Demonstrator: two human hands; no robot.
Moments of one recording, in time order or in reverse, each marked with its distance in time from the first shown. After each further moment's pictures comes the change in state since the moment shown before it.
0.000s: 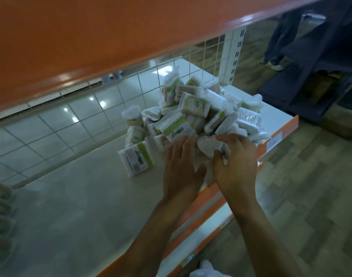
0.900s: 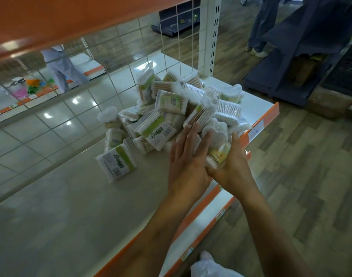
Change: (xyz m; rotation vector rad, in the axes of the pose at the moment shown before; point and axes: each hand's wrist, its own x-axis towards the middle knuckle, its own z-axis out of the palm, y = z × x) left_hand 0.002 0.038 0.030 0.170 -0.123 0.208; right_hand 0.000 0.069 -0.008 0.146 -0.343 0.327
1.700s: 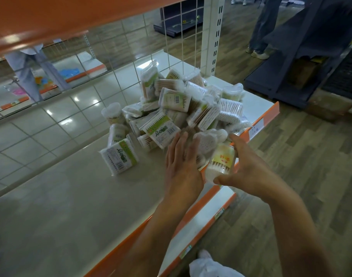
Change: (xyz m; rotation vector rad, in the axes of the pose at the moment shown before) left_hand -0.023 -0.016 0.005 -0.109 0.053 -0.070; right_hand -0.018 -0.022 -0.052 -0.142 -0.333 0.077
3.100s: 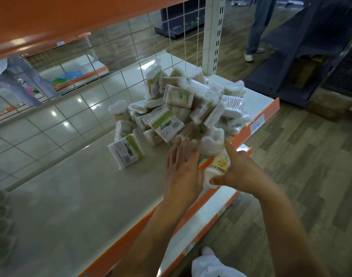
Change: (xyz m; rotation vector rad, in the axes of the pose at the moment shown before) left_hand -0.024 0.004 -0.019 0.055 -0.066 0.006; right_hand -0.008 0.001 0.024 -0.154 -0.120 0.113
